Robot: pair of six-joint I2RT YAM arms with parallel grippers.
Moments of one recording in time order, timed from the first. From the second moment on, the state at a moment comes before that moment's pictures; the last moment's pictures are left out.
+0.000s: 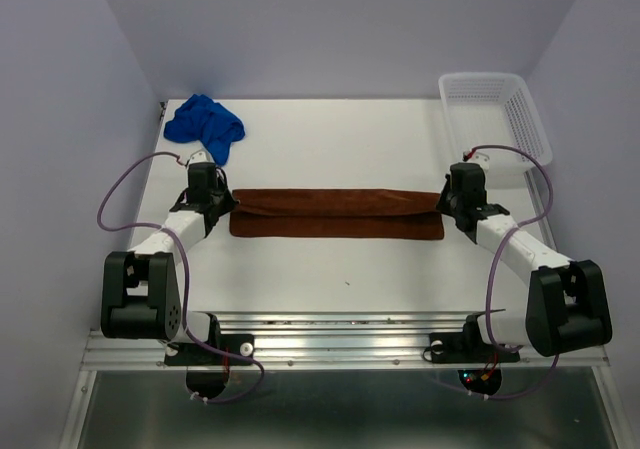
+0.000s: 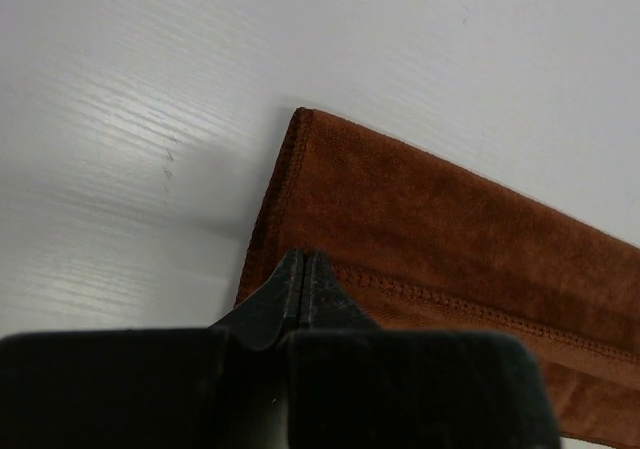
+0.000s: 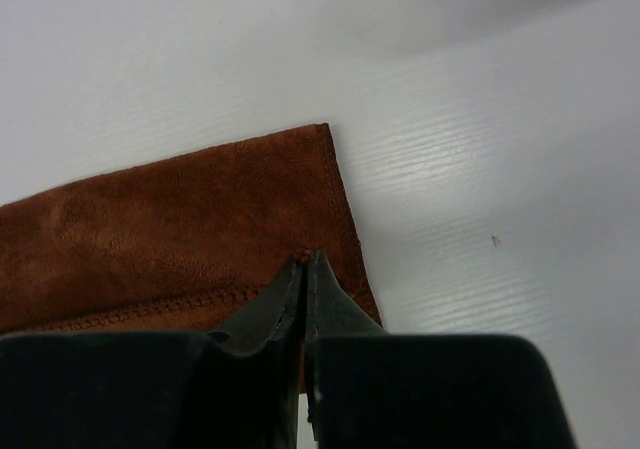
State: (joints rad) left arm -0.05 1.39 0.72 -0.04 -0.07 -0.49; right arm 0.17 1.31 0.72 -0.10 0.29 0.41
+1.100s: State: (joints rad) left arm -0.05 1.20 0.53 -0.19 -0.12 -0.74; right arm 0.17 1.19 0.62 -0.28 0.38 0.57
